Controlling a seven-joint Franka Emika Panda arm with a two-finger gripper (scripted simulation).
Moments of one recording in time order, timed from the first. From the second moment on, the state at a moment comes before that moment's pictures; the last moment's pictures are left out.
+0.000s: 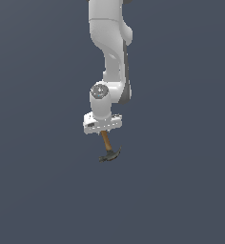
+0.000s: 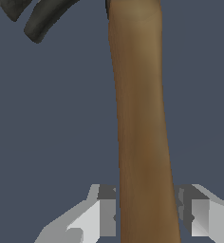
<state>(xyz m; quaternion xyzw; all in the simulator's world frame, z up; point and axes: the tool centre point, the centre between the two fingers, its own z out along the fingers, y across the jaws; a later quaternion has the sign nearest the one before) -0.086 -0.050 0.025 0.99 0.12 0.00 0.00</state>
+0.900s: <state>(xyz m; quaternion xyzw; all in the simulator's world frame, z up) -0.131 0.140 0.053 0.99 0.12 0.00 0.00</state>
